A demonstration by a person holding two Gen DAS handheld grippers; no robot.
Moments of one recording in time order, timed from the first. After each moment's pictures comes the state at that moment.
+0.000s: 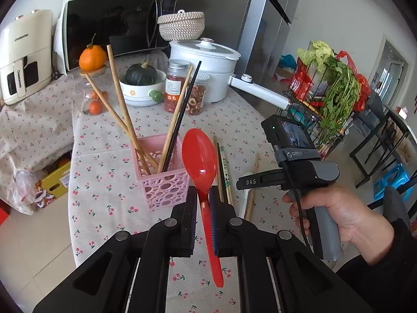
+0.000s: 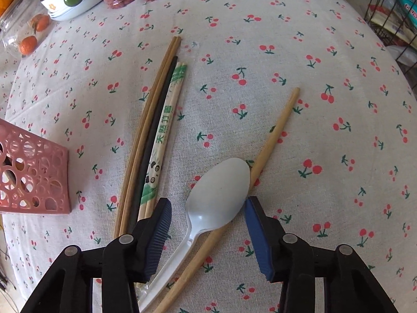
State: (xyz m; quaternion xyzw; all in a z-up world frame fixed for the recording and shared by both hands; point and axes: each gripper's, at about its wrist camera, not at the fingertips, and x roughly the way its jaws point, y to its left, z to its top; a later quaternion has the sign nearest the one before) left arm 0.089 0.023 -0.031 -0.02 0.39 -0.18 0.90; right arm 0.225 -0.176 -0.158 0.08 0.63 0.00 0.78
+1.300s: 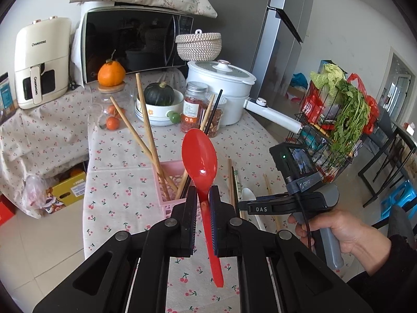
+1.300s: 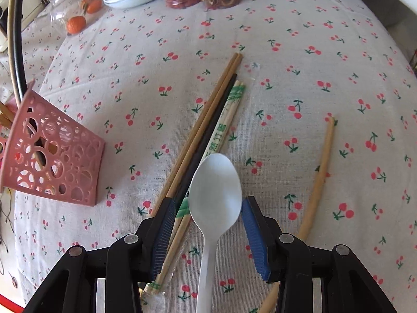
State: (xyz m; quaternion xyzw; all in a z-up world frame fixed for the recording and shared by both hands) left arm 0.095 0.043 -0.011 -0.05 0.35 -0.15 0.92; right arm 0.234 -0.158 -0.158 0.05 0.60 0.10 0.80
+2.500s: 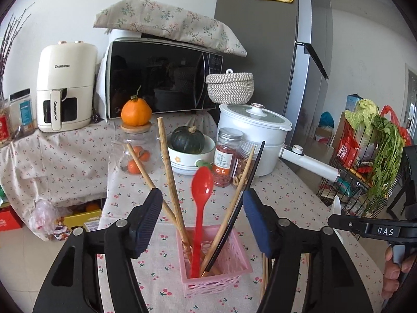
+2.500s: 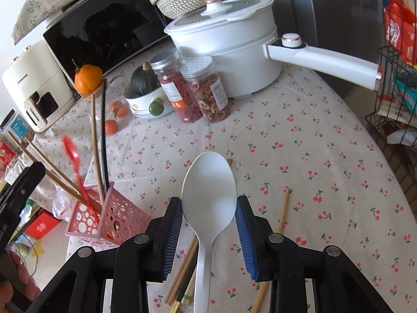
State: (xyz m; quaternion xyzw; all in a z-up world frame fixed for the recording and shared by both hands) left arm 0.149 0.046 -0.022 -0.06 0.23 -0.06 0.97; right arm 0.185 -0.205 -0.047 0.14 0.41 0.10 0.89
